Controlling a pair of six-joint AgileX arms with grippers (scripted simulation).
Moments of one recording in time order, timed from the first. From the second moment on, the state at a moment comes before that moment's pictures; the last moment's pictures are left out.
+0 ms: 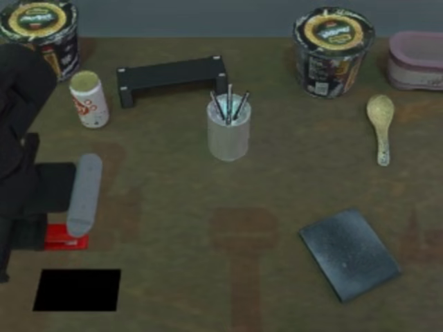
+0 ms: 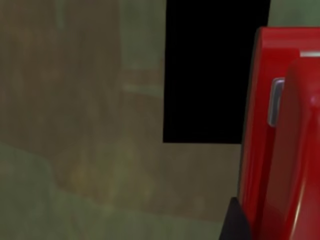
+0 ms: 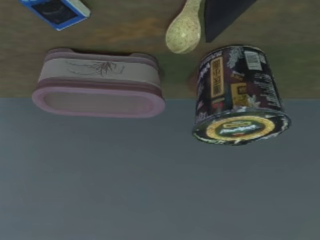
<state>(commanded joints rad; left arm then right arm) -0.27 1.47 1.05 -1.15 0.00 1.30 0.00 0.00 0.00 0.00 0.00 0.00</state>
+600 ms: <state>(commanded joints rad) -0.27 1.59 0.85 -0.82 0.00 1.29 0.00 0.00 0.00 0.00 0.00 0.00</state>
